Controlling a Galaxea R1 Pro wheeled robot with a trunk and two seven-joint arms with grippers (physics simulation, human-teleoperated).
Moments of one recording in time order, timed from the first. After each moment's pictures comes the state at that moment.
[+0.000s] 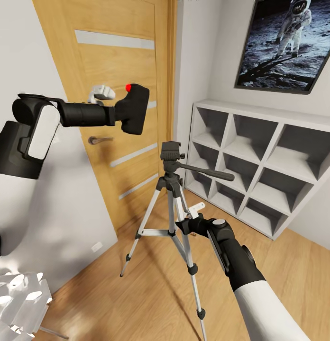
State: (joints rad) left arm -1.44 0.28 -0.31 -1.23 0.53 0.97 -0.55; right arm -0.68 0.10 0.12 -1.12 0.27 0.60 0.47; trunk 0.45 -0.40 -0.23
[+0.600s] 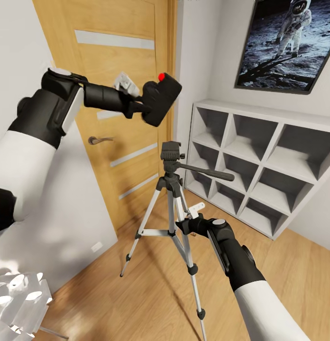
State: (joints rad) left arm -1.68 0.13 -0.38 -0.84 0.04 0.55 -1.09; right arm -0.68 0.10 0.12 -1.12 0.27 0.60 0.47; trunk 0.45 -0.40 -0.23
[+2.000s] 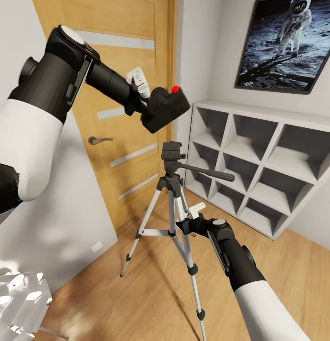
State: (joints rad) left arm -1.83 0.02 -0.35 -0.76 -0.47 0.57 -1.47; right arm -0.68 0.10 0.12 -1.11 0.26 0.60 0.46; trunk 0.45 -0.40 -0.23
